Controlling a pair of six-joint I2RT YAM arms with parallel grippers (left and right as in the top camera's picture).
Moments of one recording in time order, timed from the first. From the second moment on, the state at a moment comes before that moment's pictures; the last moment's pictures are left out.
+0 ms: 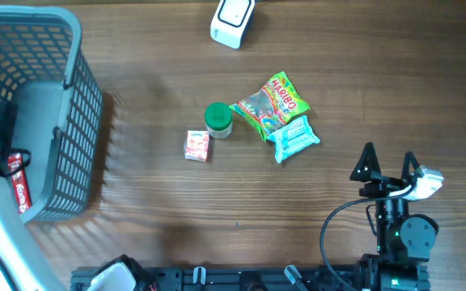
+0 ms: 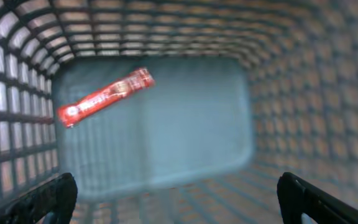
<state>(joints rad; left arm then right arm) 0.58 1.28 1.48 -1.16 -0.18 -0.85 -0.12 0.02 0.01 0.00 -0.02 0.34</state>
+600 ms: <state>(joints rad) 0.72 1.51 0.90 -0.38 -0.19 -0.24 -0.12 0.02 0.01 0.00 -0.02 0.34</state>
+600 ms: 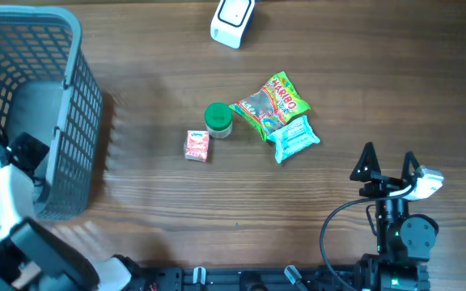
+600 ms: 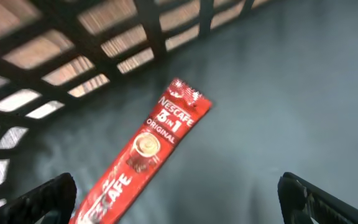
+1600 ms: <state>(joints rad) 0.72 1.73 1.28 -0.73 0.06 -0.30 -0.12 0.02 0.01 0.00 -0.02 0.34</state>
